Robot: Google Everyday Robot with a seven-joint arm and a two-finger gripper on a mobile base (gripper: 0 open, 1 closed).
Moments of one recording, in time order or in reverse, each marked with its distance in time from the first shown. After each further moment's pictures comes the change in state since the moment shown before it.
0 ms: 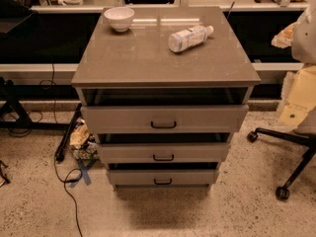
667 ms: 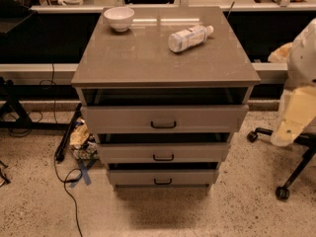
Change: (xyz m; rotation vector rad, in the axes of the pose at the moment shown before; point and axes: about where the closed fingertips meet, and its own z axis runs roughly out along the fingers) arm 0.011 0.008 0.031 -0.029 -0.018 -0.010
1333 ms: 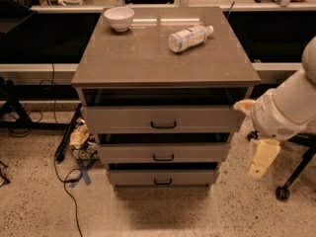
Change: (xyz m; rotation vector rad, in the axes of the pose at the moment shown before) arm 0.014 0.032 0.133 -0.121 -0.132 -0.114
